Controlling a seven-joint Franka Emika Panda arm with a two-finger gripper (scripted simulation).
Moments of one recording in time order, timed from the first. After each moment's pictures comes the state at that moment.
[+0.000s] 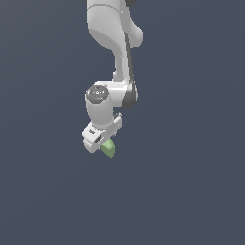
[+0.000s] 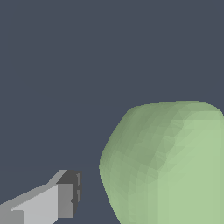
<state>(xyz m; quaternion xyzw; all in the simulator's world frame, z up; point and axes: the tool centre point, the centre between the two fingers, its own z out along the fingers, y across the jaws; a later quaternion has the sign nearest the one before) -0.001 -0.076 0.081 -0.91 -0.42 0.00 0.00</state>
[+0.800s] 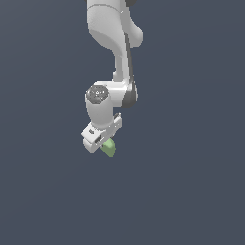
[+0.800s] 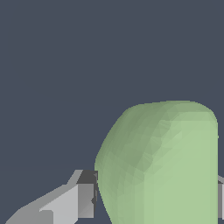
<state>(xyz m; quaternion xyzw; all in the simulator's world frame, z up) -0.001 -0.076 0.082 -0.91 -0.42 0.00 0.00</state>
